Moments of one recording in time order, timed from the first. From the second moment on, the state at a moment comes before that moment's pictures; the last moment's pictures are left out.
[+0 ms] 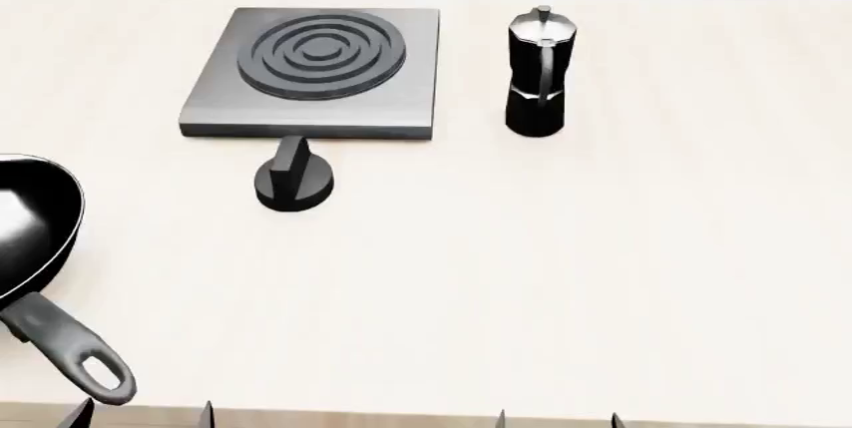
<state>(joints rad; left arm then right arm) 0.00 0.00 0.00 0.00 0.00 0.00 0.00 0.00 0.00 0.00 0.00 0.00 0.00 0.00</state>
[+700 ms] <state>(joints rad) 0.04 -0.08 0.07 0.26 -0.06 -0.19 -0.11 -0.03 0.09 -0.08 -0.25 0.06 0.19 0.06</state>
